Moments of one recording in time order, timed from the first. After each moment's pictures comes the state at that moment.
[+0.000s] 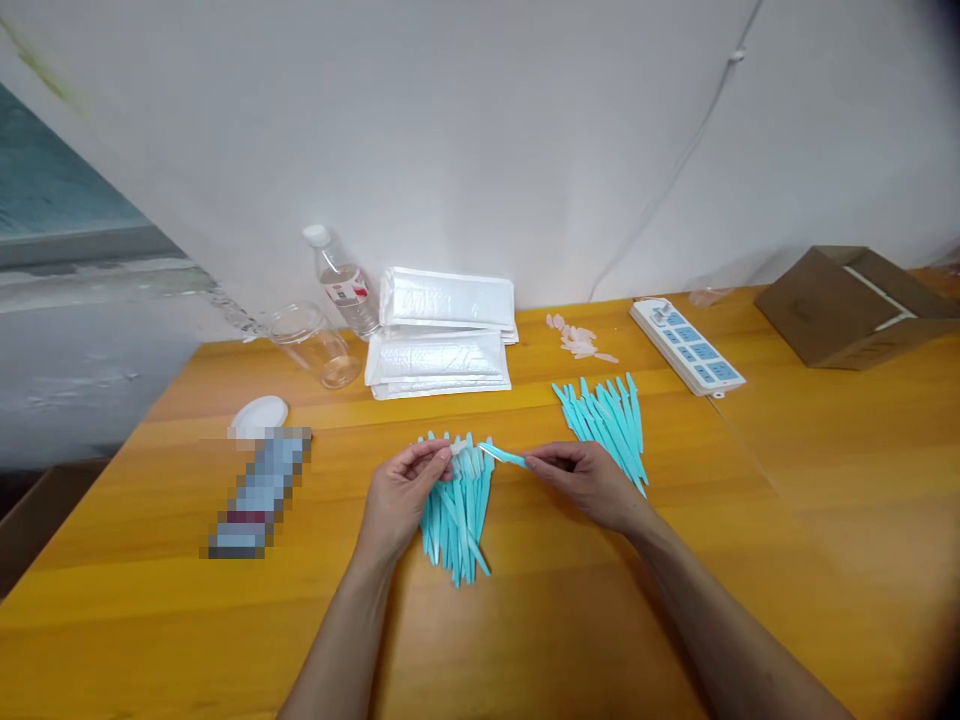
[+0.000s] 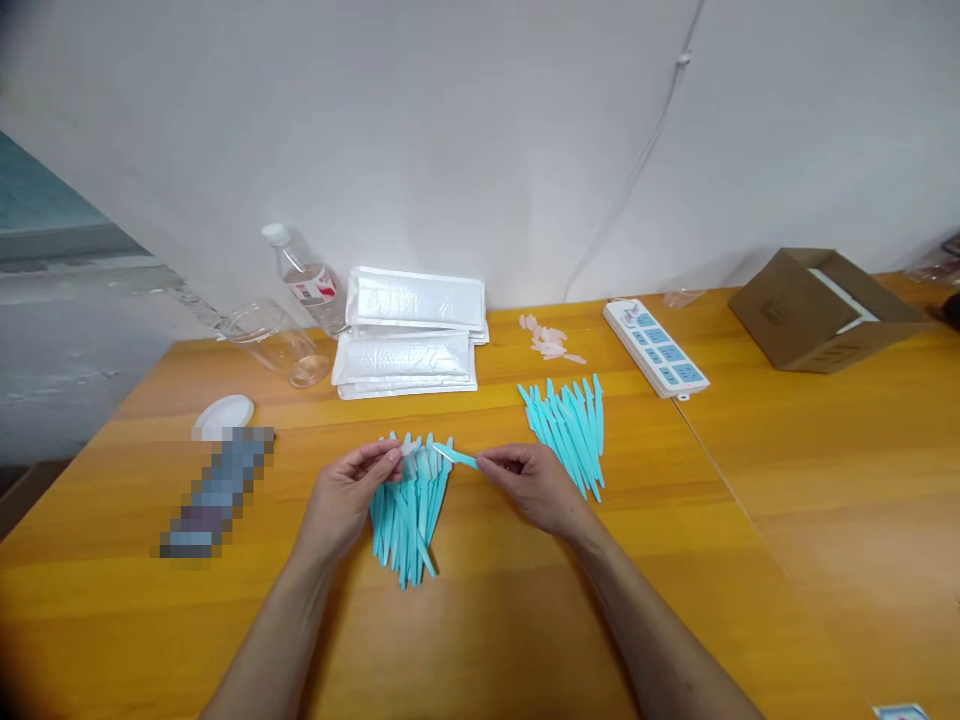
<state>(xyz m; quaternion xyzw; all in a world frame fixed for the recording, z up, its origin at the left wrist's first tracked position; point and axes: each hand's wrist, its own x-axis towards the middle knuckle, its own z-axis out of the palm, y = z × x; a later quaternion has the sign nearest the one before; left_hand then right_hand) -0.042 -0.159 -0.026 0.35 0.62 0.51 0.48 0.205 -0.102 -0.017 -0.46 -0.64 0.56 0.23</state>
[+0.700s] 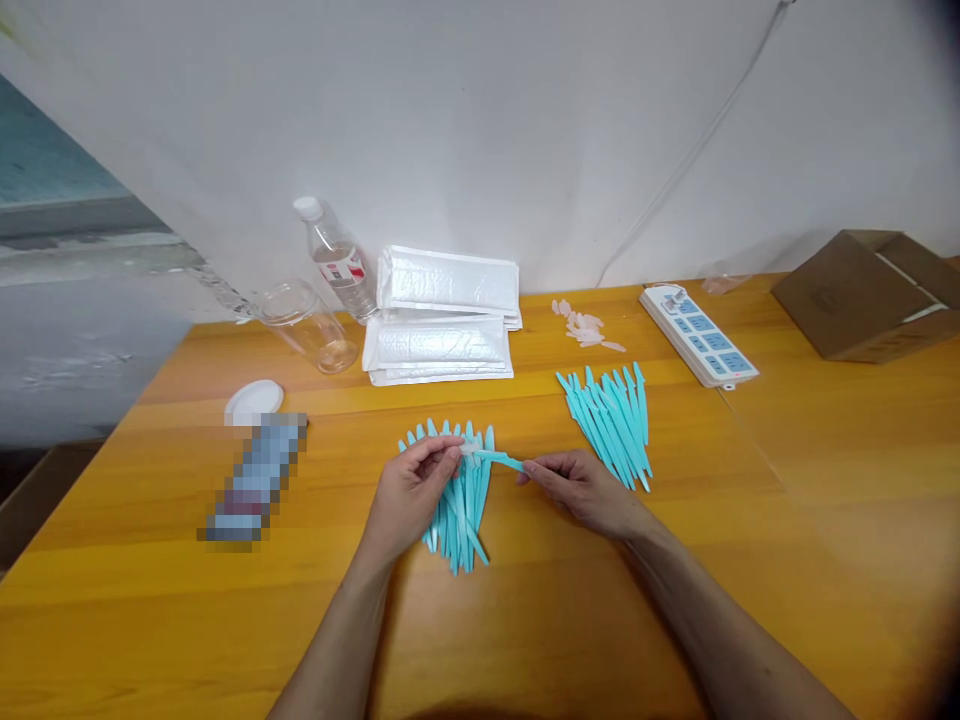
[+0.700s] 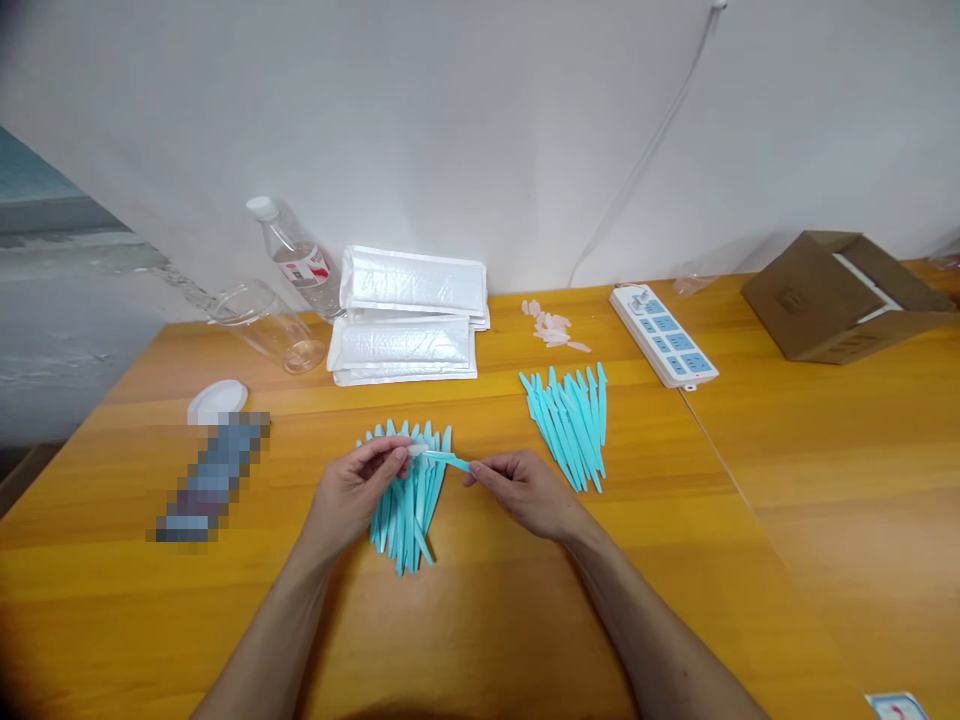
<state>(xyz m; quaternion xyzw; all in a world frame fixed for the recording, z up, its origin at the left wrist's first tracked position) -0.032 -0.165 -0.022 0.45 0.62 0.45 0.46 0.207 -0.113 -0.027 -0.43 -0.61 0.65 0.13</state>
